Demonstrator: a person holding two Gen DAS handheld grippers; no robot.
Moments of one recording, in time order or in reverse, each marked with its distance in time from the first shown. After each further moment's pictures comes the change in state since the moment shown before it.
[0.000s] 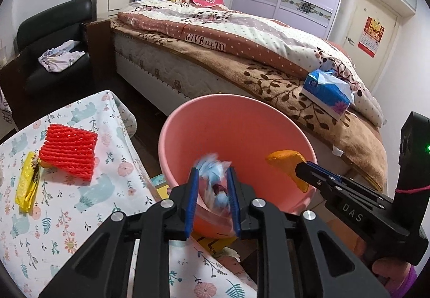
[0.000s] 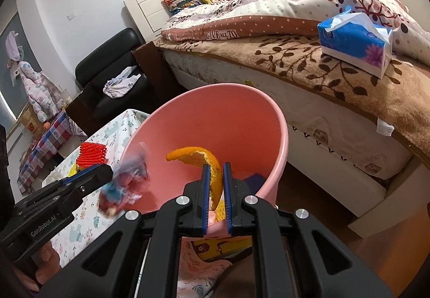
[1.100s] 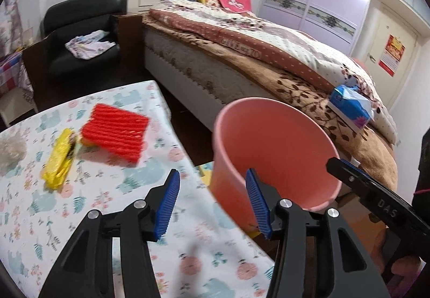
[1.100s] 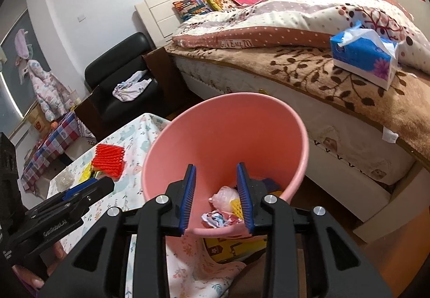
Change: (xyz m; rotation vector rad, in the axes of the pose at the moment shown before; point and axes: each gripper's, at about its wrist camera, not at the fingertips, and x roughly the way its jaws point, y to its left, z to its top) left arm -0.034 0.053 -0.019 -0.119 -0.031 0.104; right arm -0.018 0.033 -0.002 -0.044 -0.041 0.043
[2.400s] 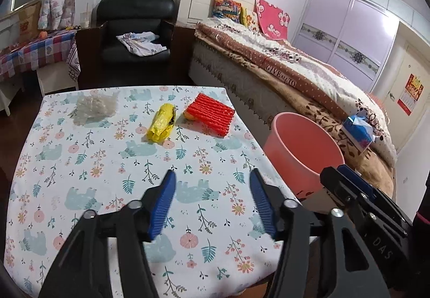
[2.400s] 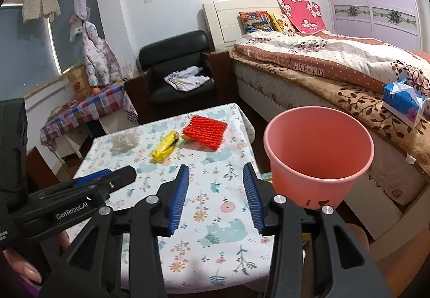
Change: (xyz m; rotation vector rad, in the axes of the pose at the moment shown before) left arm -0.144 0.080 -0.070 -0.166 -0.113 0.101; right arm -0.086 0.147 -0.069 -0.254 -0.087 0.146
